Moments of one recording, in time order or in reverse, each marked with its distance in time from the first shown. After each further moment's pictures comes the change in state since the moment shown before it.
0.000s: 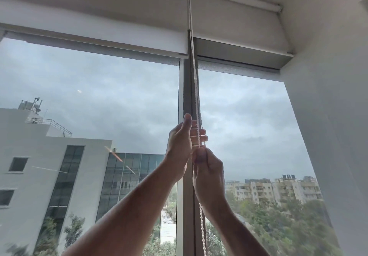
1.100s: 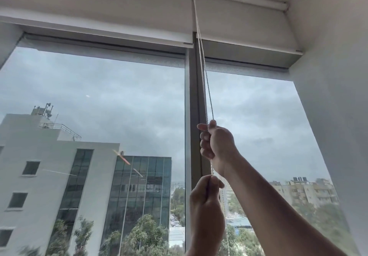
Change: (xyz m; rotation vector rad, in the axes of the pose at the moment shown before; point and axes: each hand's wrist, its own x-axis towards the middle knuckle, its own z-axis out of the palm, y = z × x) left_hand -0.077 -0.092 -0.001 0.270 0.175 0.221; right_hand 0.080 -0.030 0.006 0.359 -0.092 0.570
